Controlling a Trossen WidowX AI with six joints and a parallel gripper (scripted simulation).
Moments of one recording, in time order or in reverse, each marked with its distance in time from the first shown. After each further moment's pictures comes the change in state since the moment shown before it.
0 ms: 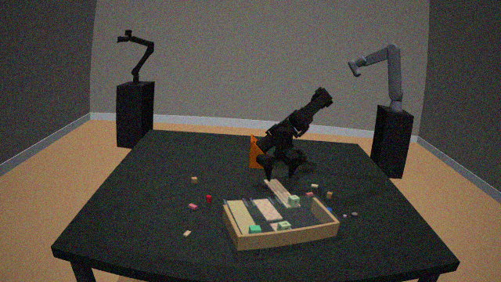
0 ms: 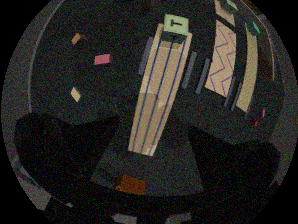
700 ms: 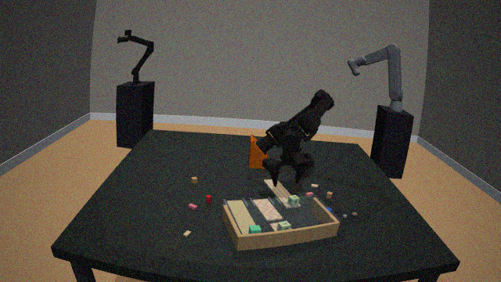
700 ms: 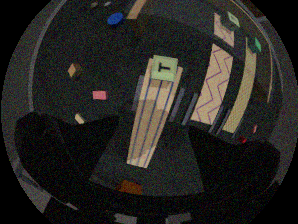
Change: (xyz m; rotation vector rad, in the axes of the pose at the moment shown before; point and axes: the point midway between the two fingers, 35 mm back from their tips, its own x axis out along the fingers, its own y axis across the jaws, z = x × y) arm -0.008 -0.007 0.062 -0.002 -0.002 -0.001
